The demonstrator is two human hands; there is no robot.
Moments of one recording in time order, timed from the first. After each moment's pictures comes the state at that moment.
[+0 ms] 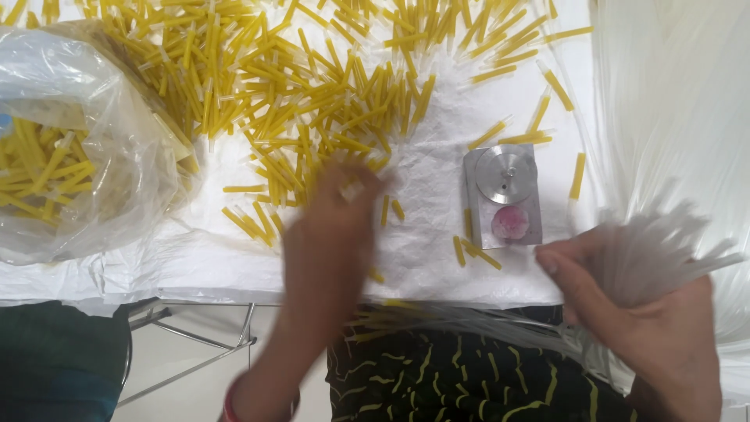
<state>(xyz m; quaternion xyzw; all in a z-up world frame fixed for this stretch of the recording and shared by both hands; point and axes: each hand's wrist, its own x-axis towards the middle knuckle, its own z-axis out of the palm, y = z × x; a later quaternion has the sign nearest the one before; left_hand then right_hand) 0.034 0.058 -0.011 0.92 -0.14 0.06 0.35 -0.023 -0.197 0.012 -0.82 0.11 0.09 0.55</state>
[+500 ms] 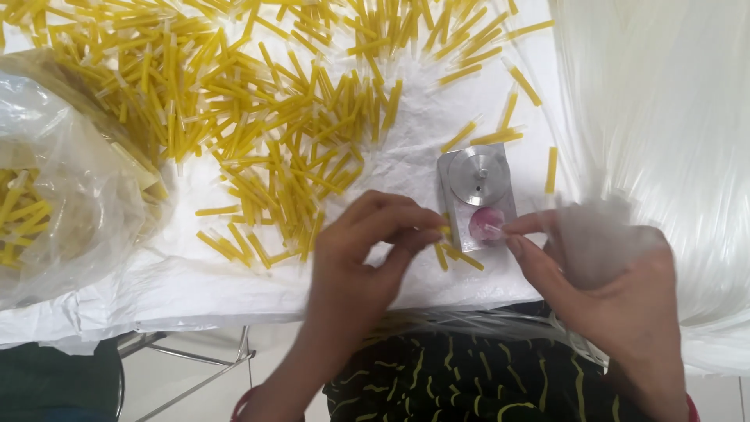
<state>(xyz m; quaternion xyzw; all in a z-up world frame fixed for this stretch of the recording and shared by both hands) 0.032 0.030 -0.010 0.77 -0.13 -0.03 0.62 -0.011 -0.190 0.011 -0.92 0.10 0.01 0.38</state>
